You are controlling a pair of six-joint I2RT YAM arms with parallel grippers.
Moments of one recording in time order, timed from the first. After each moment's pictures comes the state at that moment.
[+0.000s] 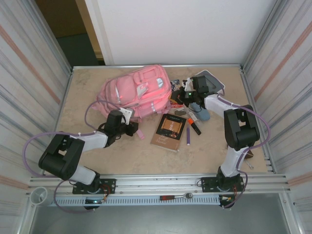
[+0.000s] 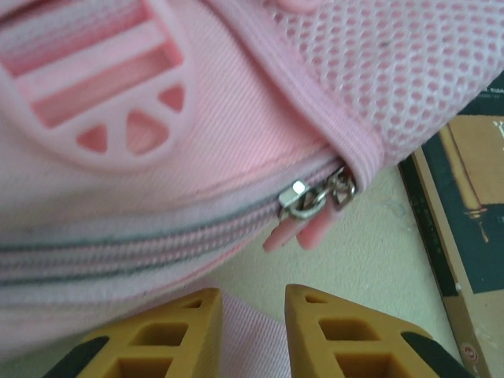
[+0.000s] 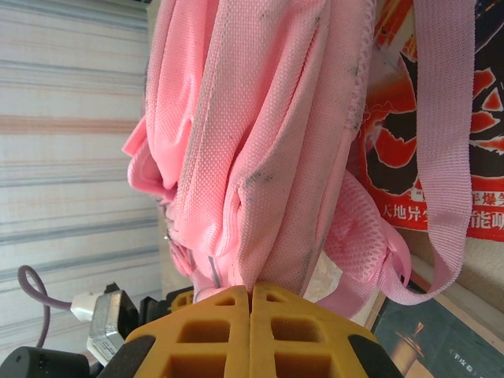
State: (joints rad) left arm -0.43 1.48 0.49 0.32 0.22 -0.15; right arm 0.29 1.83 1.20 -0.08 -0.73 0.83
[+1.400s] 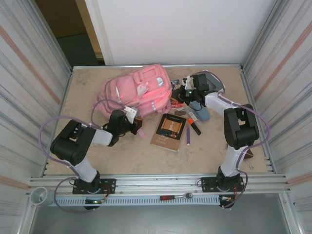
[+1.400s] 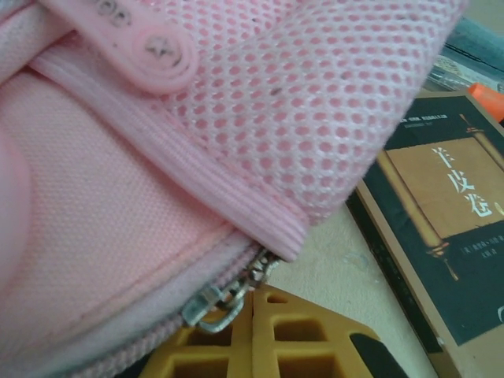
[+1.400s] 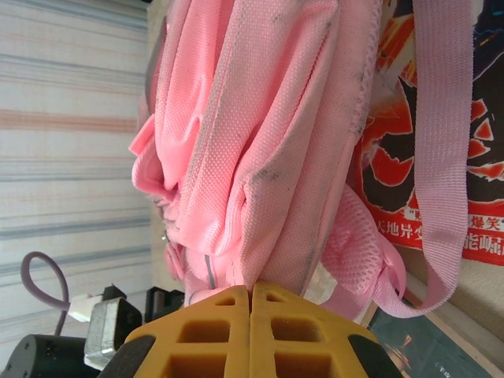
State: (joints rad) left arm -0.43 1.66 0.48 0.66 0.36 -0.07; right arm 0.28 1.85 1.25 -0.13 -0.73 0.76
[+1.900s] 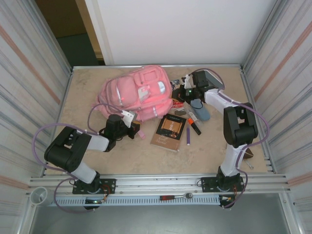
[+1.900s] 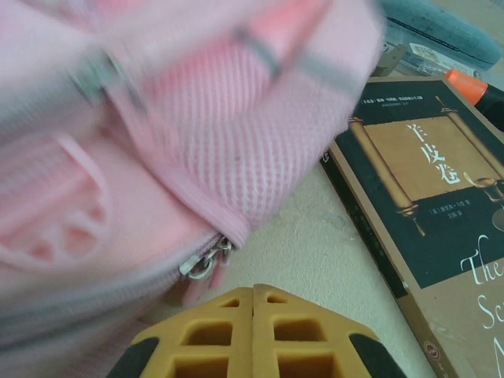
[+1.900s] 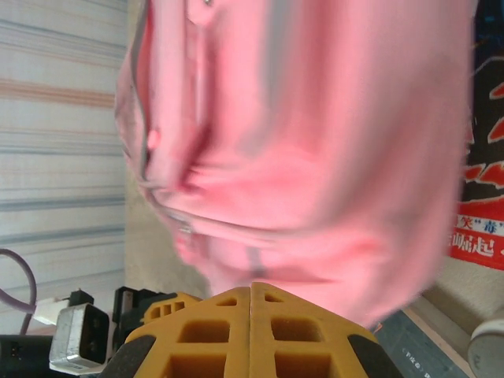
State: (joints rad) left arm -0.43 1.56 0.38 0.67 0.35 -0.07; right arm 0.27 1.88 1.35 -0.30 -0.73 0.61
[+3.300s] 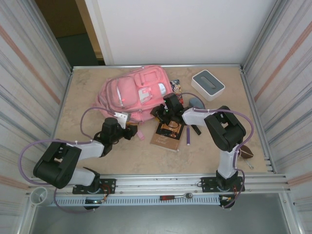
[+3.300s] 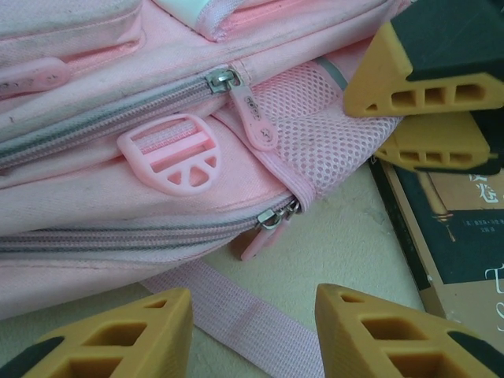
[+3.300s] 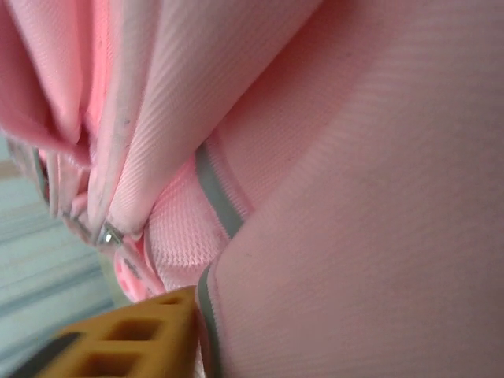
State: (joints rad) left arm -0.43 1.37 0.31 0.54 0.19 -0.18; right arm 0.63 1.91 1.08 0.08 -0.30 1.25
